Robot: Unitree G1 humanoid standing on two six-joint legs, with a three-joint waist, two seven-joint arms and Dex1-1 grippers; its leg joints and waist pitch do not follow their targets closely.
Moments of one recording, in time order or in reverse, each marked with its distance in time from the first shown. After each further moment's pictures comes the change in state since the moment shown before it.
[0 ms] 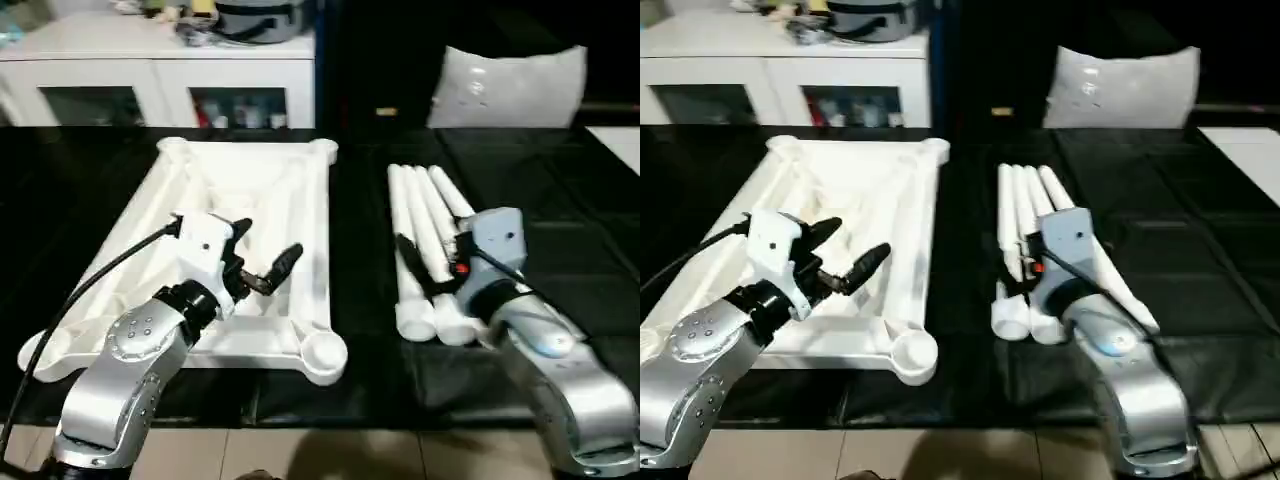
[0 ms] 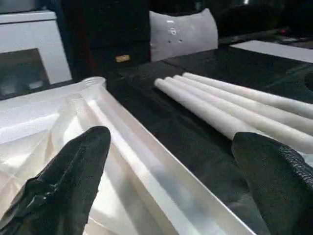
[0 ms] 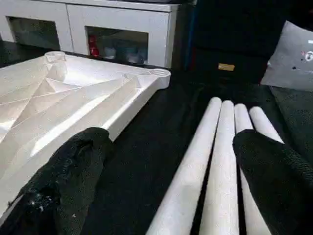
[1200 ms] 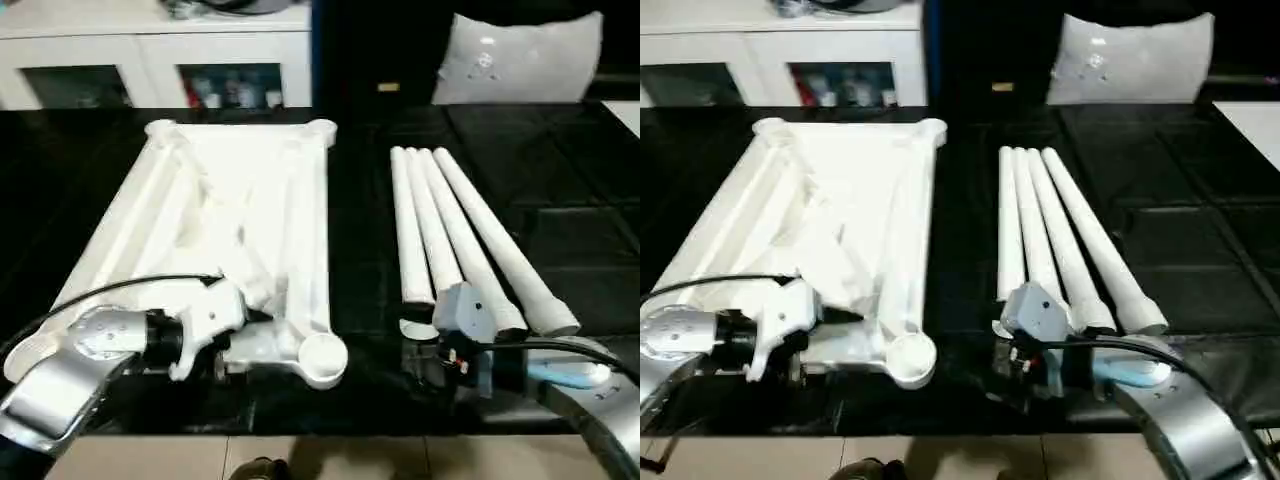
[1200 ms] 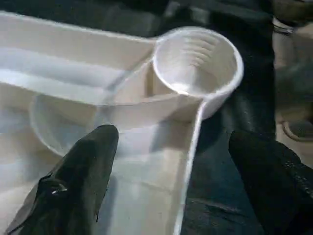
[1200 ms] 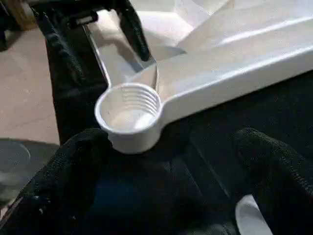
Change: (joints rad) left arm -0.086 0.418 -0.240 0.233 0.057 -0.156 -0.714; right arm 0.095 -0.428 0.145 0.003 0.116 -0.139 0.644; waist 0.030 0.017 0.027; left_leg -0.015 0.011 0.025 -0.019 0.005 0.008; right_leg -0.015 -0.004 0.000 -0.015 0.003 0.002
